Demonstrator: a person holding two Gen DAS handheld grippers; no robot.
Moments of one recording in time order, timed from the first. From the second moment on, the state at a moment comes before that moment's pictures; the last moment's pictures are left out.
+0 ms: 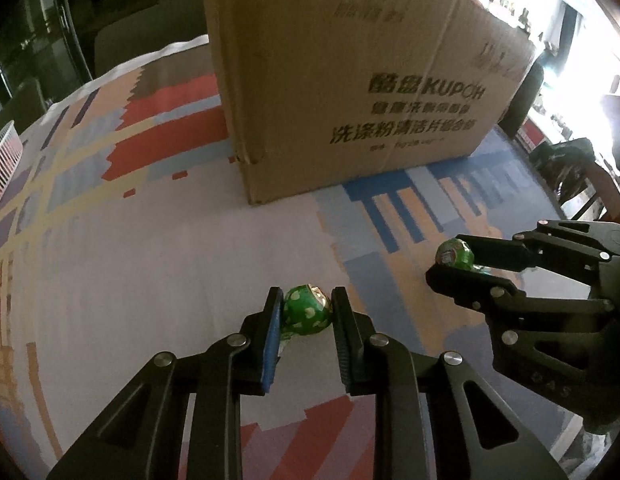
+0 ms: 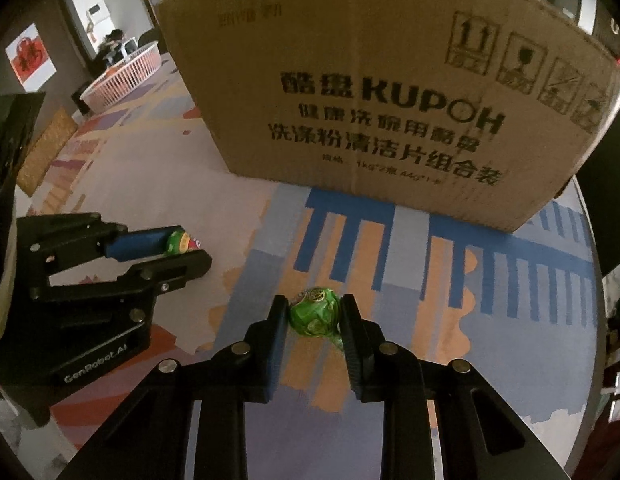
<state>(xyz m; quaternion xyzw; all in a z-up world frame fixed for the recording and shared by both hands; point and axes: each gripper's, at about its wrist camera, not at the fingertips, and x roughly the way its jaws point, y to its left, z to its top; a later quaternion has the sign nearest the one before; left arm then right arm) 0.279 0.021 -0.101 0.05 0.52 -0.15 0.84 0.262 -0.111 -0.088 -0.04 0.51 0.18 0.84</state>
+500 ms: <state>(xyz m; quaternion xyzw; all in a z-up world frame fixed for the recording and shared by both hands) 0.252 0.016 -0.035 0.02 0.44 -0.15 0.88 0.242 -0.133 -0.036 -0.01 0.46 0.17 0.87</state>
